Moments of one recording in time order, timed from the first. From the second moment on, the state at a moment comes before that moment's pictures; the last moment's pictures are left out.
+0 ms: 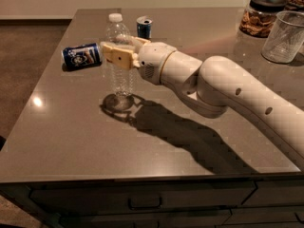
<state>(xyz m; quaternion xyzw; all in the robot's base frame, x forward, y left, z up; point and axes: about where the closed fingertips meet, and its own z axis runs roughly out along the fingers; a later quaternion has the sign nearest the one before) 0.602 0.060 0.975 -0.26 0.63 0.38 0.63</state>
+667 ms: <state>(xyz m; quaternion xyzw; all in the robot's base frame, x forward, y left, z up) 0.607 0.067 0.966 -0.25 0.62 0.34 0.66</state>
